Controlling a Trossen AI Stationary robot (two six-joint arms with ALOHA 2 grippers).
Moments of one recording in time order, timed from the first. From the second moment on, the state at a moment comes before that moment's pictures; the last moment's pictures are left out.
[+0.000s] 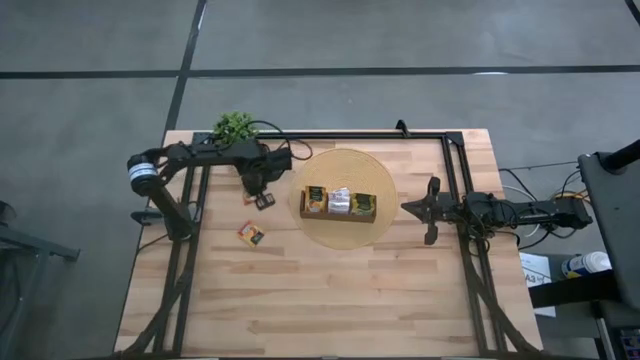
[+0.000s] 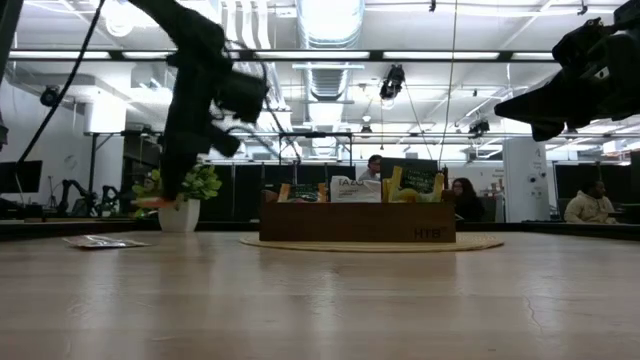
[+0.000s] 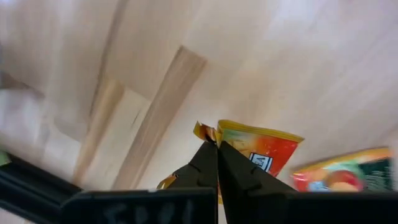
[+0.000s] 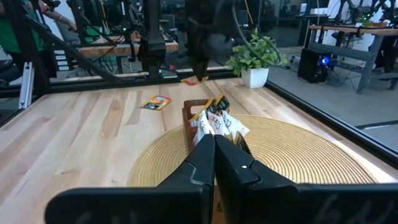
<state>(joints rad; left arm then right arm) 0.43 1.63 1.11 -1.12 -0.15 -0.10 0.05 0.13 0.01 0.04 0.23 0.08</state>
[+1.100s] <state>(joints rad) 0.07 1.88 1.57 -0.92 -0.42 -0.24 0.05 0.13 0.01 0.04 0.23 0.08</state>
